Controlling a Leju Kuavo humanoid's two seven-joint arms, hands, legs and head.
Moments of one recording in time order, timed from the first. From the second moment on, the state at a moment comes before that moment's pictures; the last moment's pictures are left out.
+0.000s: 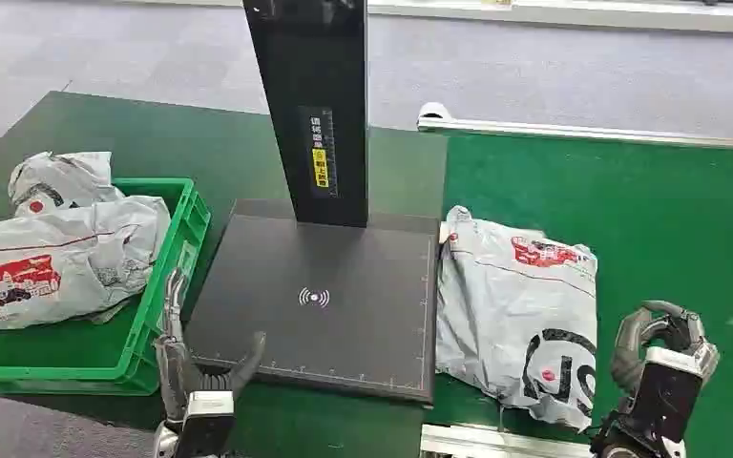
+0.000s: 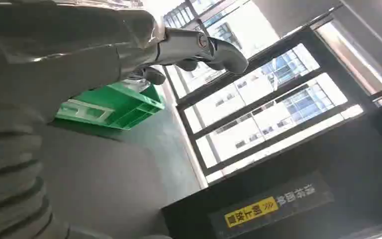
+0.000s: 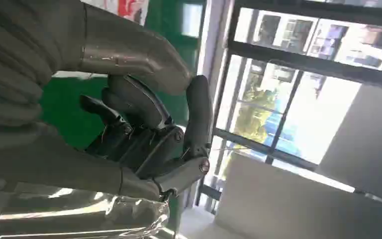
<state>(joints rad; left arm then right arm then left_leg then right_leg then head) 0.10 -0.20 -0.29 -1.46 -0.46 0.70 -0.70 0.06 0.11 -0.17 -1.57 0.28 -0.42 -0.45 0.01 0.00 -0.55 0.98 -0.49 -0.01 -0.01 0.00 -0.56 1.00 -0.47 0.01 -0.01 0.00</state>
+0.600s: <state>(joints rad) 0.01 -0.20 -0.35 -1.42 -0.40 0.70 -0.70 -0.22 0.04 -0.14 -0.97 0.54 -0.31 -0.10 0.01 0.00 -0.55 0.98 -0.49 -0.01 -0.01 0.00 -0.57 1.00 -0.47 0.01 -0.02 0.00</state>
